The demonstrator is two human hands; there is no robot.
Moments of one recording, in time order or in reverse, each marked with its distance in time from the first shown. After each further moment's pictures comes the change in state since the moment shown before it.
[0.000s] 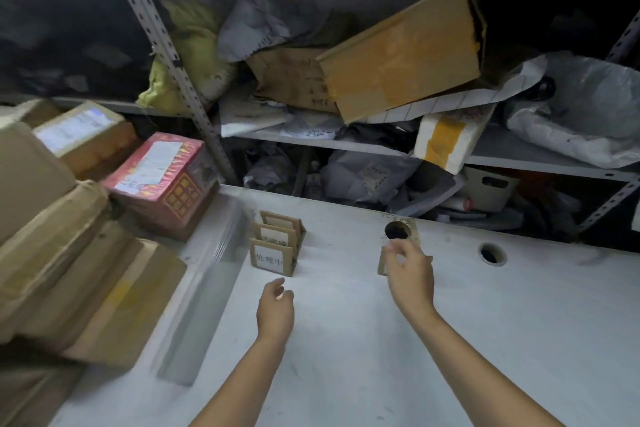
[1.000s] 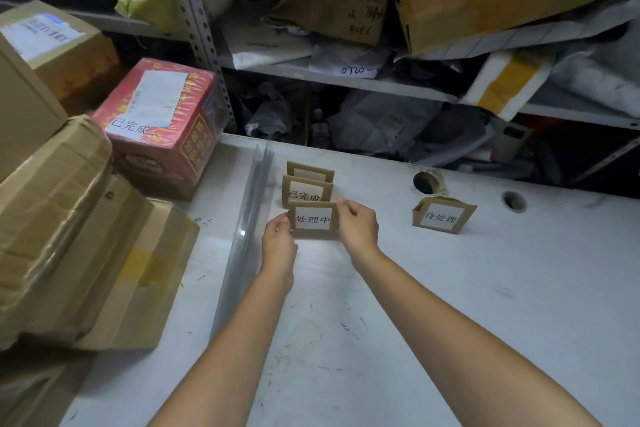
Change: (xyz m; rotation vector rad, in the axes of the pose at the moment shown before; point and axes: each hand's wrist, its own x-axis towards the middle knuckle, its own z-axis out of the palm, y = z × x) left_hand 0.102 0.001 -0.065 -0.395 -0.232 -0.094; right_hand -0.043 -0.058 0.191 0.097 -0.086 0.303
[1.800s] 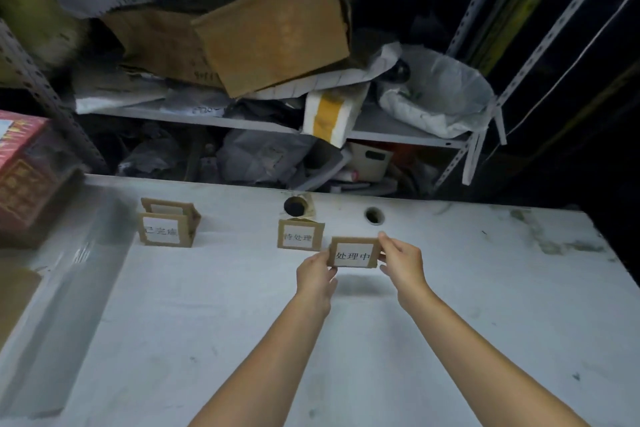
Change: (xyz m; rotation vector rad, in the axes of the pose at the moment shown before) left_hand -0.169 -0.075 0.278 -0.058 -0.273 -0.304; right_hand 0.018 0.068 -0.352 0.116 0.208 0.092
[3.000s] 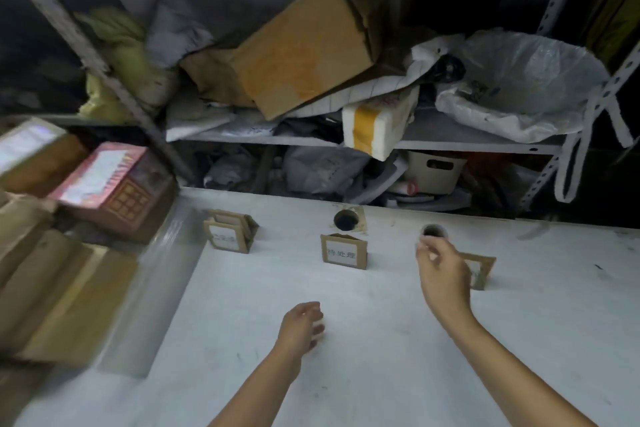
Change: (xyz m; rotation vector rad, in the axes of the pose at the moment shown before) left_hand -0.001 -0.026 -0.075 0.416 0.295 0.073; right_hand 0.042 -0.003 -0.014 -0.103 -0.064 -0.369
